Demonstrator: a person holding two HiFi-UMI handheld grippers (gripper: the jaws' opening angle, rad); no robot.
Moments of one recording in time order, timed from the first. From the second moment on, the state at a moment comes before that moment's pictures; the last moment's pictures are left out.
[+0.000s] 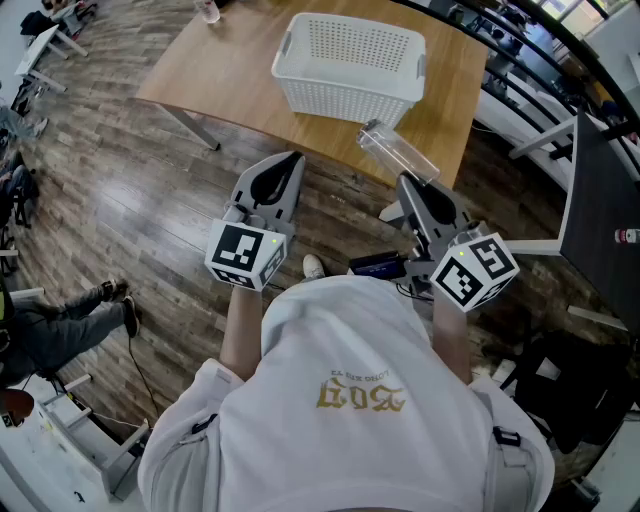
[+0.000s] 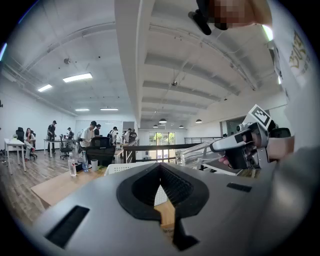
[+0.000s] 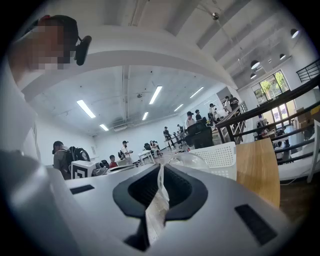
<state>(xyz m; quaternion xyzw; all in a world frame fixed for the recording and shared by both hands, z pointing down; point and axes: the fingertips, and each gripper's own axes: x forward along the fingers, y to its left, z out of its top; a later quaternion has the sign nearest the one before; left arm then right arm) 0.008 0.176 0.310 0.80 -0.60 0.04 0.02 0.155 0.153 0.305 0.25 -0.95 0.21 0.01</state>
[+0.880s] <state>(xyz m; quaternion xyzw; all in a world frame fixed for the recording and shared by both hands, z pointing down) 0.024 0.153 0.314 0.81 -0.59 0.05 0.02 0.170 0.137 0.308 0.24 -0.95 0.21 0.01</state>
